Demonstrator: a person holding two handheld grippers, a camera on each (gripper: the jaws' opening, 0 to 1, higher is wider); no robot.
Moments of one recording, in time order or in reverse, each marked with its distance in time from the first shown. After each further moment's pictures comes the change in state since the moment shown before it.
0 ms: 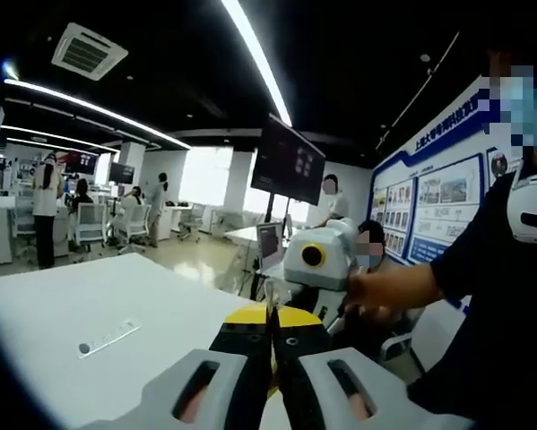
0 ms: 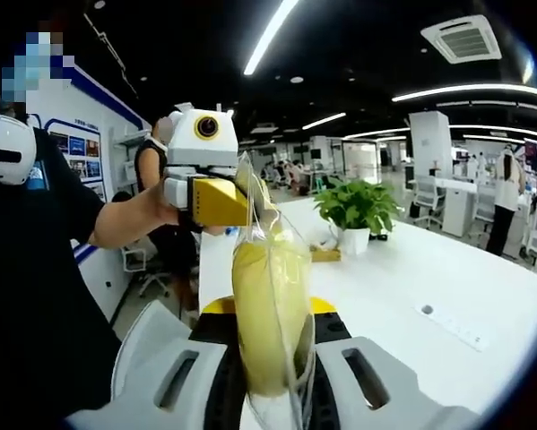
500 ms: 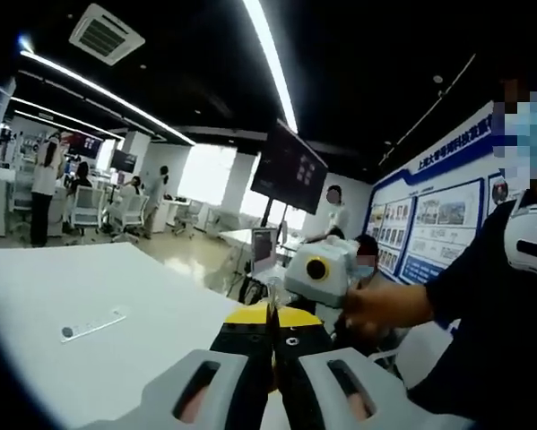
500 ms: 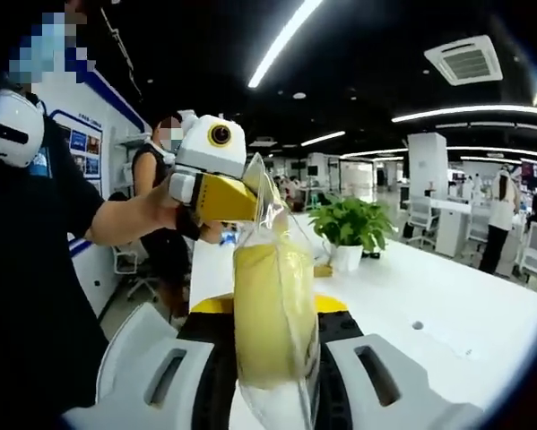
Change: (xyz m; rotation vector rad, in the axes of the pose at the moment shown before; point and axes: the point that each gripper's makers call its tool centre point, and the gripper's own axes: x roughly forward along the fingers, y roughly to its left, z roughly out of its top) left arm 0.005 -0.005 0.000 -0.086 -0.015 -0.020; right arm -0.006 -0.001 0.001 -0.069 -0.069 -0.042
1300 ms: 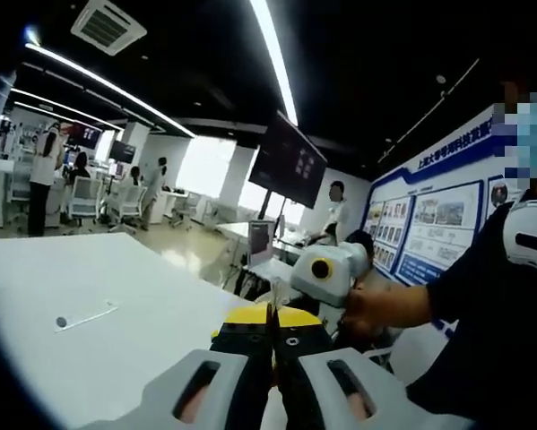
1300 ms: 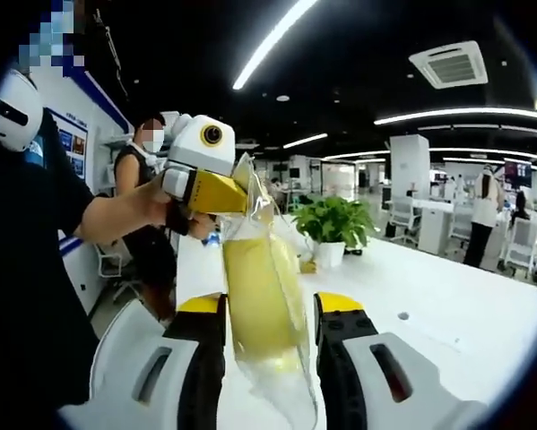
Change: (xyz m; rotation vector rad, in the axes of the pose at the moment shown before) left arm 0.002 -0.002 -0.012 -0.035 0.028 -0.007; right arm -0.022 -0.013 -0.013 0.014 -0.021 -0.112
